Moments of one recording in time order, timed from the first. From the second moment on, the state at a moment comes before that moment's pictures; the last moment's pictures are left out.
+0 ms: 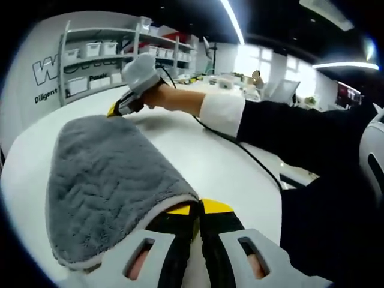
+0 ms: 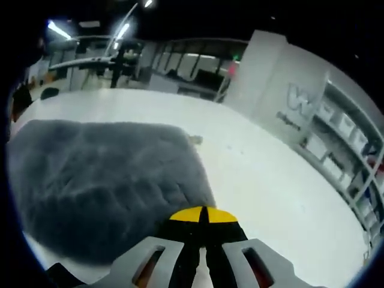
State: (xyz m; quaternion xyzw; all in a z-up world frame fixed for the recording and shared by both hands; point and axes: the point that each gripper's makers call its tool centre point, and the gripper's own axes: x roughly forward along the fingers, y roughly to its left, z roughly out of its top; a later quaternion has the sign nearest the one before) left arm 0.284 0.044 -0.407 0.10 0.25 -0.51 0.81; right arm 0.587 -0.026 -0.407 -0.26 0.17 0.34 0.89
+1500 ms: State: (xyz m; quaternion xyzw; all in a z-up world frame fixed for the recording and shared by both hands) left arm 0.284 0.007 -0.406 0.13 0.20 -0.50 0.83; right arm 0.600 0.026 -0.407 -0.28 0.15 0.38 0.87
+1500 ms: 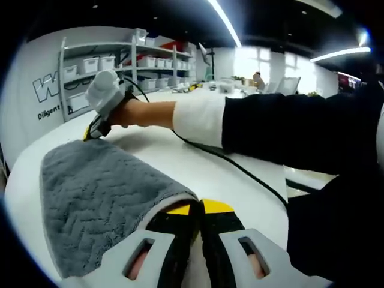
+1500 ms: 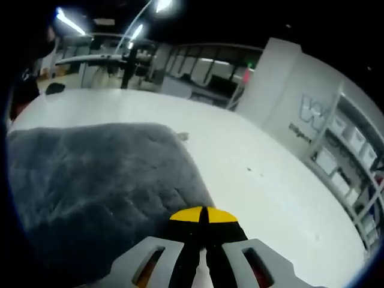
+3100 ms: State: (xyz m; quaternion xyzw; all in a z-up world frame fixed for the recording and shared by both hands) left arm 0.302 0.041 -0.377 0.10 0.14 -0.52 0.83; right arm 0.565 0.046 -0.373 -0.12 0.11 0.43 0.89
